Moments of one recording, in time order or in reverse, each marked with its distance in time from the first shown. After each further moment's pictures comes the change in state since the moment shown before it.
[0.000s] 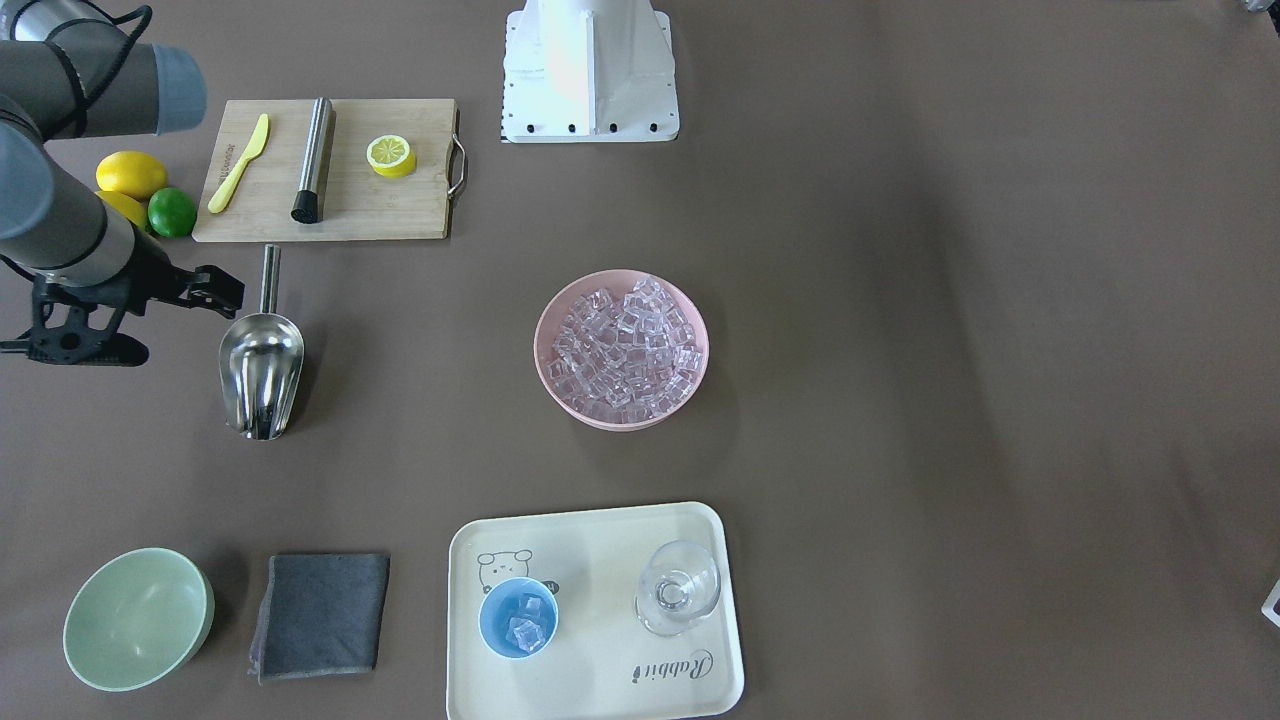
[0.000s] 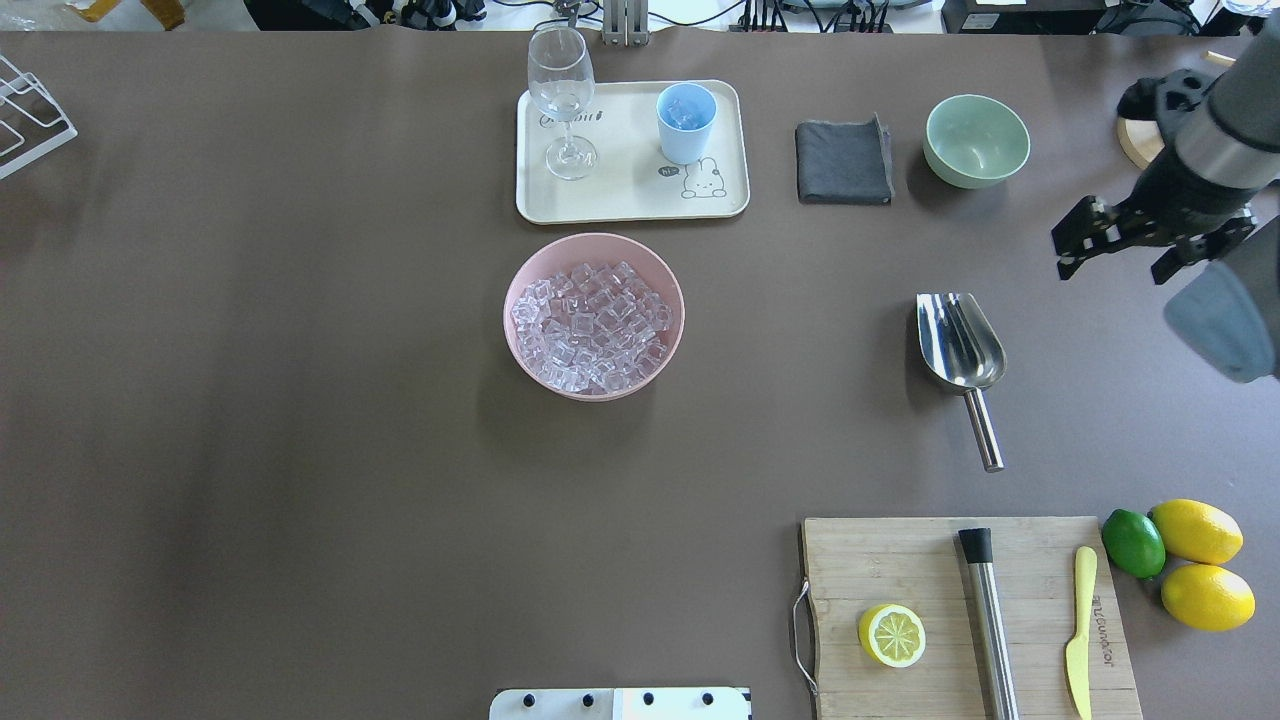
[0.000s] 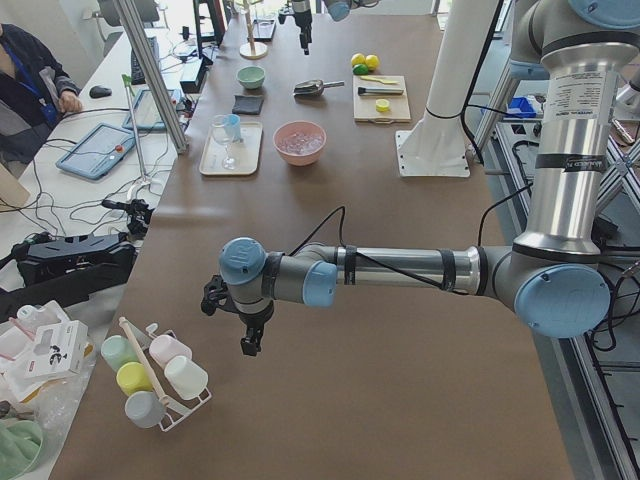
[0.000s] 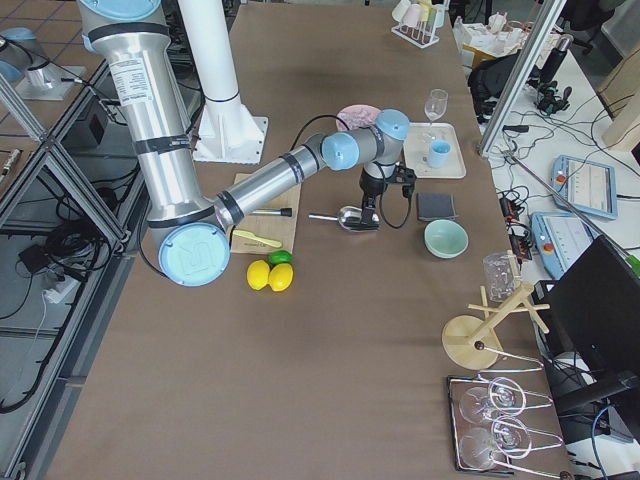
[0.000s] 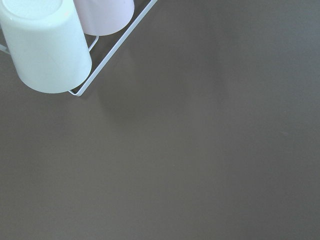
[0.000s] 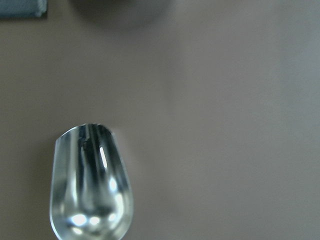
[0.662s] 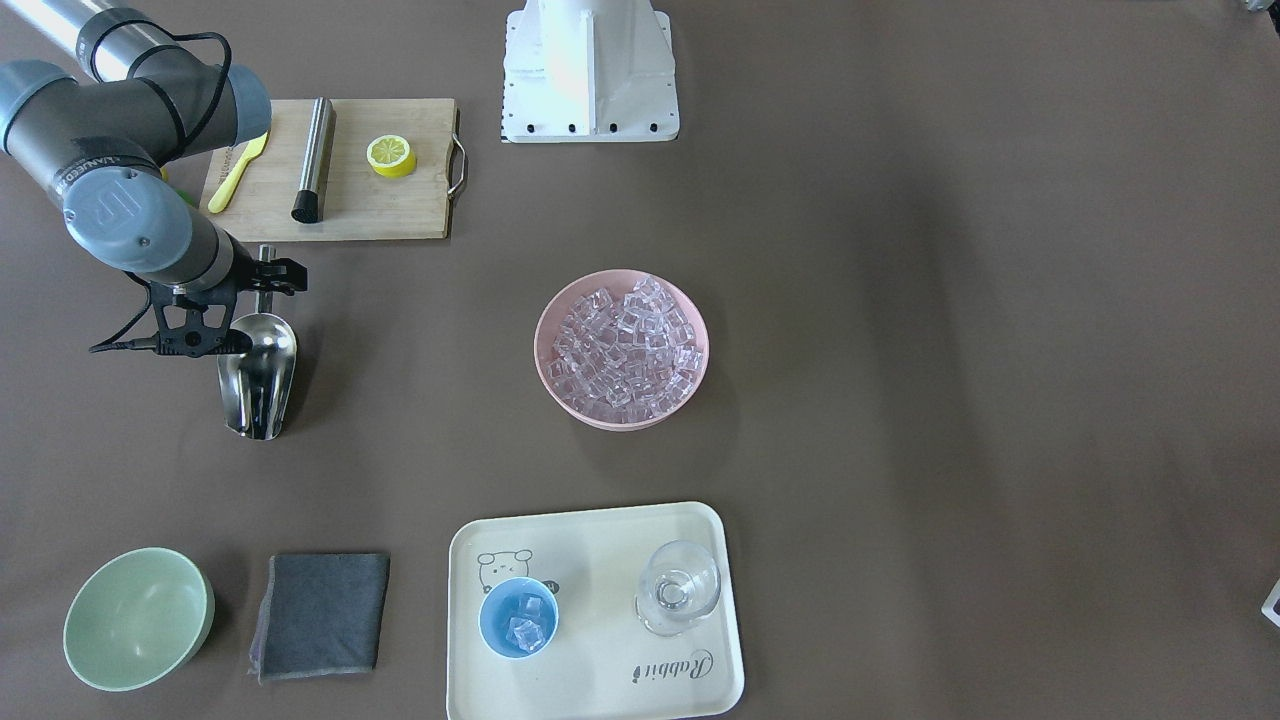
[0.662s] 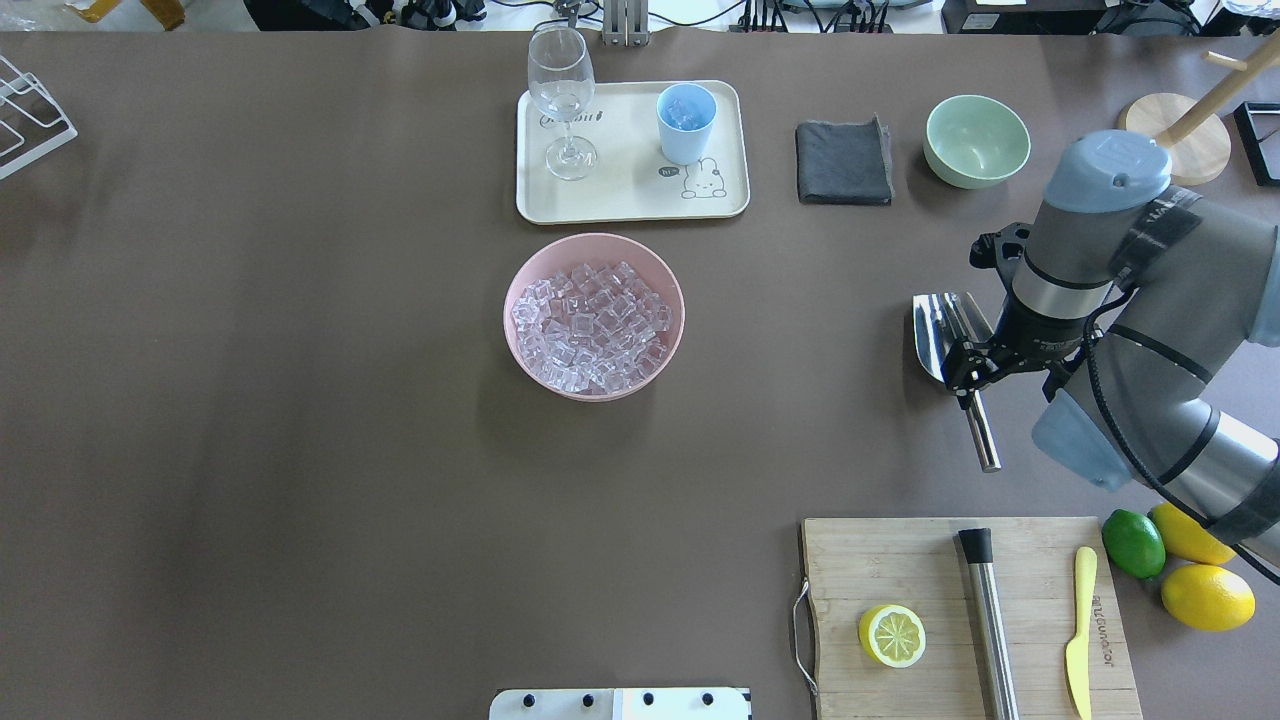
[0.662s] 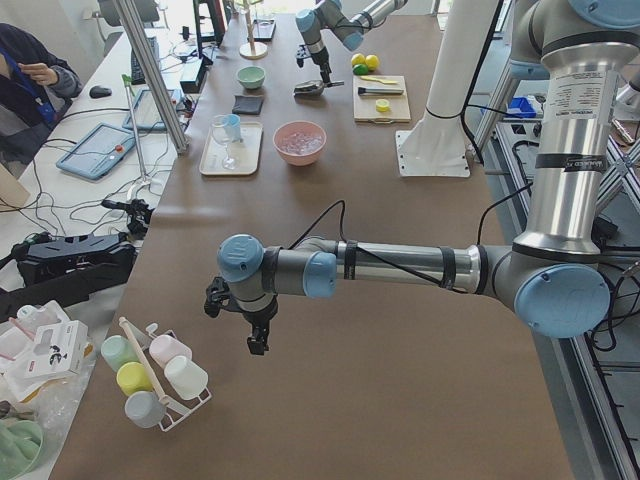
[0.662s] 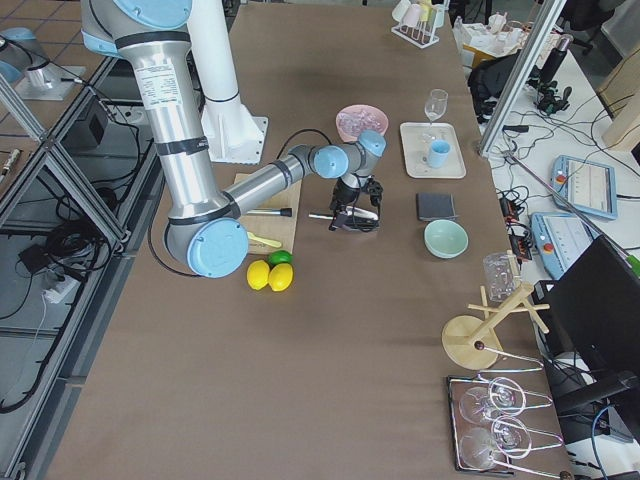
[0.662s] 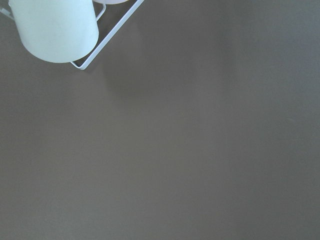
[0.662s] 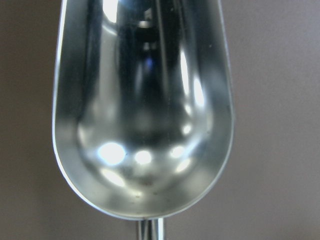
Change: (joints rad) left arm 0.000 -0.004 -0.022 0.117 0.003 0.004; right arm -0.263 0.015 -0.094 -0.001 -0.005 0.037
